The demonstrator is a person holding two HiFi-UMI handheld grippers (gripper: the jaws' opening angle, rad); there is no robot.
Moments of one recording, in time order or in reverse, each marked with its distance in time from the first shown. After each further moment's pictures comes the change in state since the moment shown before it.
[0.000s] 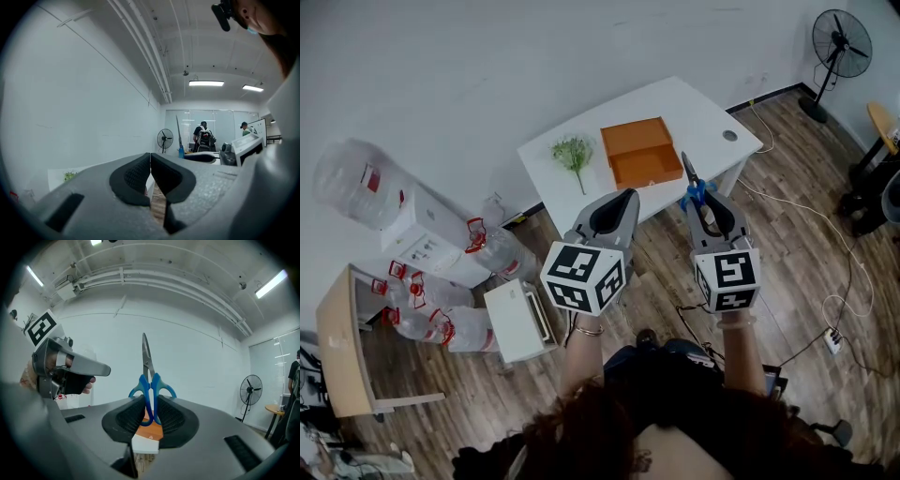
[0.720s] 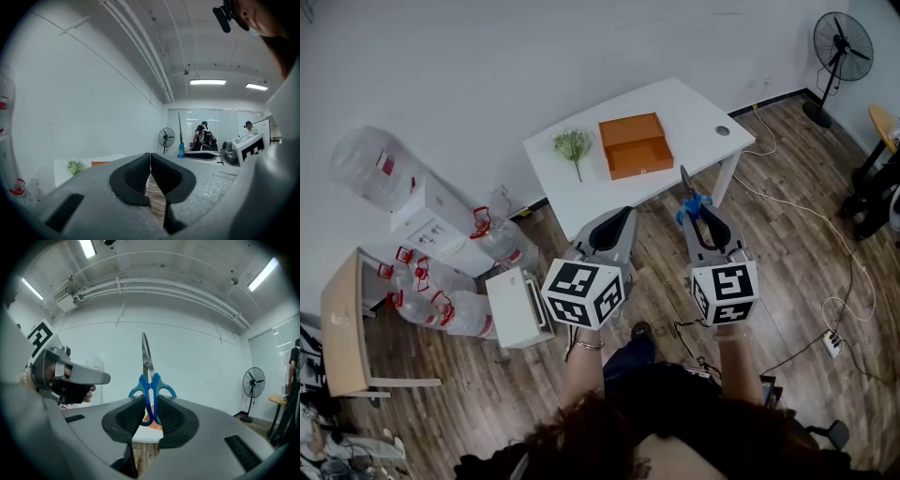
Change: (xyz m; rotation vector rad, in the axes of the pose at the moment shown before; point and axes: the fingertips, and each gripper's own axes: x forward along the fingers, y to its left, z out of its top) left arm -0.054 -0.093 -0.026 -0.020 0.013 0.059; right arm -0.103 0.002 -0.012 0.074 -0.022 0.062
